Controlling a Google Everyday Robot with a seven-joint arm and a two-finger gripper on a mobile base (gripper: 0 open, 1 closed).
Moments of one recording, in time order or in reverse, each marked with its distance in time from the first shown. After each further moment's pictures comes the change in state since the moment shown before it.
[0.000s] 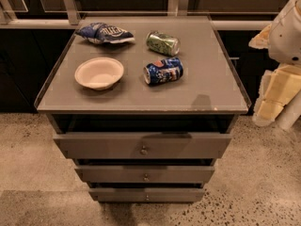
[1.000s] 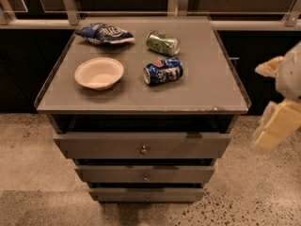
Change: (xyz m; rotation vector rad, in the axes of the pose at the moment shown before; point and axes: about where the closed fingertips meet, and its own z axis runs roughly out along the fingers) arm 0.019 0.035 0.031 -0.005 -0.109 0.102
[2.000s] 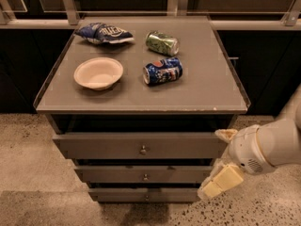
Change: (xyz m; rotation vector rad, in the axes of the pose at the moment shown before) arm 0.010 0.077 0.153 -0.179 -0.291 0.245
